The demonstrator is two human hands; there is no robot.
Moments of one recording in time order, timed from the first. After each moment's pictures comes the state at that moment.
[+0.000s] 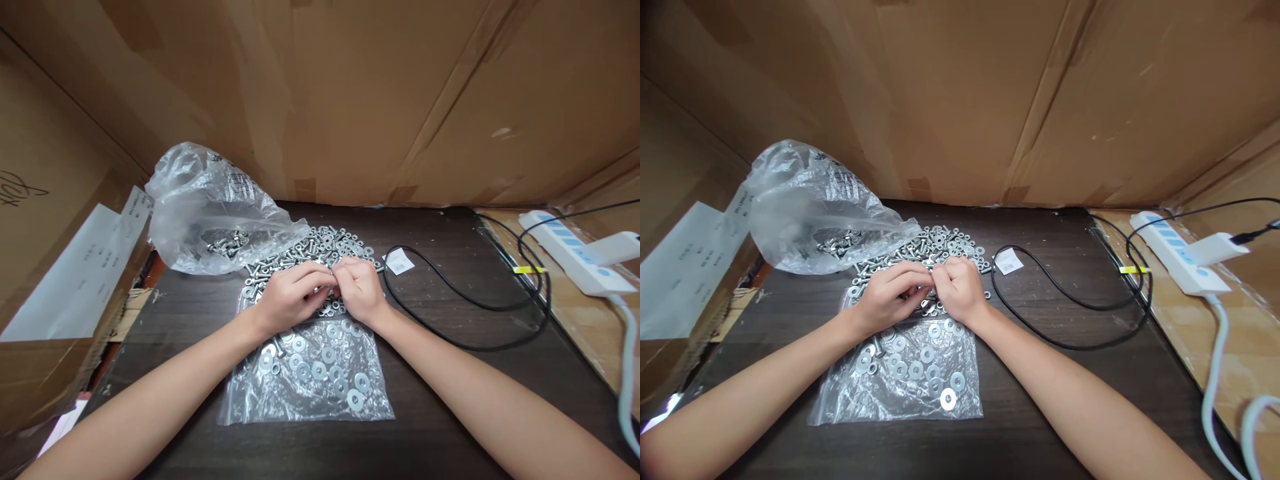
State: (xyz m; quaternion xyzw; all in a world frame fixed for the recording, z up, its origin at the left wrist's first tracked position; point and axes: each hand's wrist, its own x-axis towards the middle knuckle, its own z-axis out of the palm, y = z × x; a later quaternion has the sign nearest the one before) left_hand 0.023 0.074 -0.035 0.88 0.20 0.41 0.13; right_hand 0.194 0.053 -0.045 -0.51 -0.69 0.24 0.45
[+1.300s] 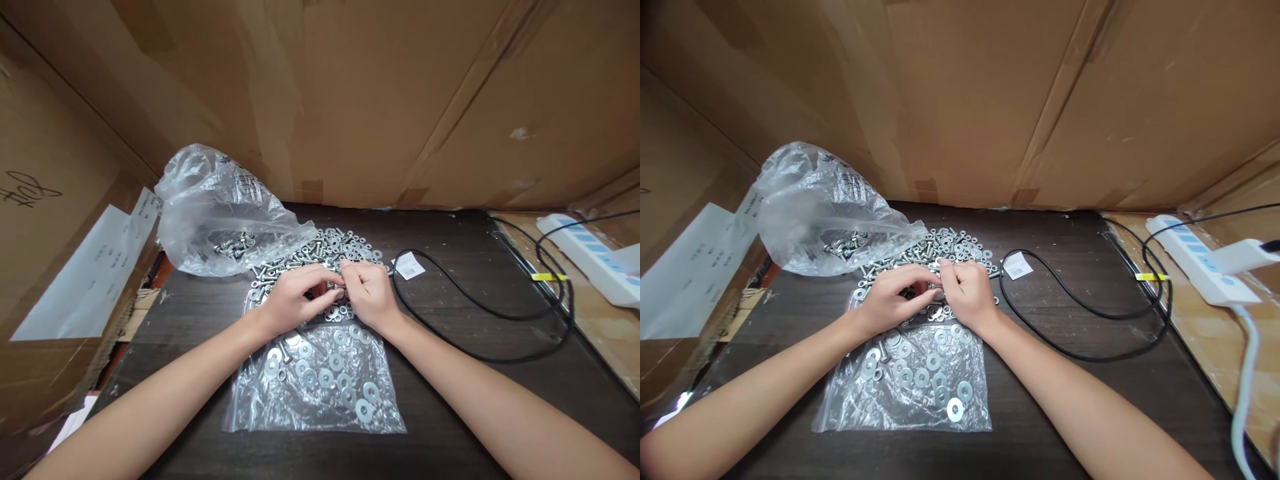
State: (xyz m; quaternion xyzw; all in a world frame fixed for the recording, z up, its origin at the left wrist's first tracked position) left_hand 0.021 0.076 -0.031 0.86 0.23 0.40 0.24; right_hand 0.191 0.054 -0.040 -0.52 -0.69 0.19 0.47
